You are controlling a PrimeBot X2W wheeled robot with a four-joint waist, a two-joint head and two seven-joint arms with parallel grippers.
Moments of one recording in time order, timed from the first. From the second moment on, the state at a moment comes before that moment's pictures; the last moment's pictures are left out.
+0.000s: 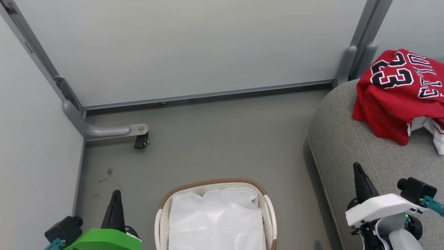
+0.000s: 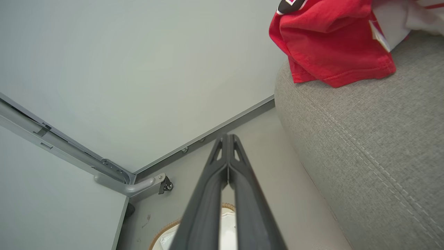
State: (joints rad) left arm 0.01 0.05 -0.05 0.30 -0.70 -0.11 -0.15; right arm -0.12 -0.04 -0.05 0.35 0.60 0.13 -0.14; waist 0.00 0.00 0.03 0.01
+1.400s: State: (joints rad) left arm -0.05 0.05 0.03 0.27 -1.19 -0.12 -0.02; right arm -0.11 -0.04 -0.08 0.30 1.13 0.13 -0.01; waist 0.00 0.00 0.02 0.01
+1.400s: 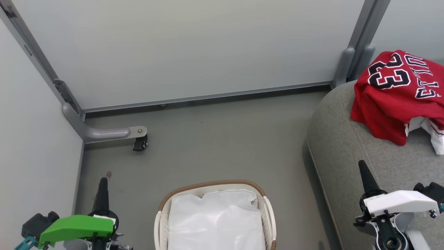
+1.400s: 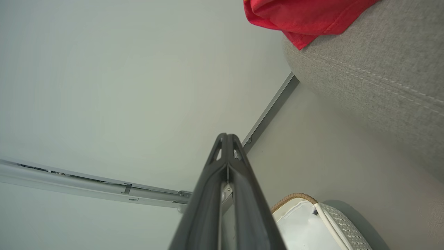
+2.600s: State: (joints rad) left arm -0.08 0.05 0.08 0.26 -1.47 -0.12 0.07; right arm -0.11 -0.05 -0.10 0.26 1.45 0.13 0.07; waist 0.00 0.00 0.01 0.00
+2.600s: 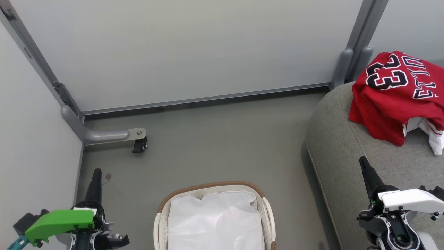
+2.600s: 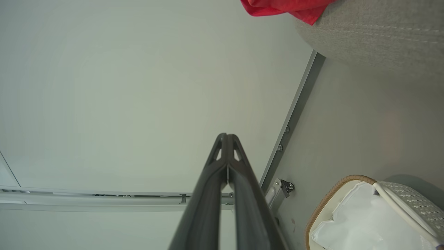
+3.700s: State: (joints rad) left arm -0.10 0.05 0.11 0.25 -1.62 -0.13 0.11; right arm -0.11 -0.05 -0.11 0.25 1.61 0.13 0.11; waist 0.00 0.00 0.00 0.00
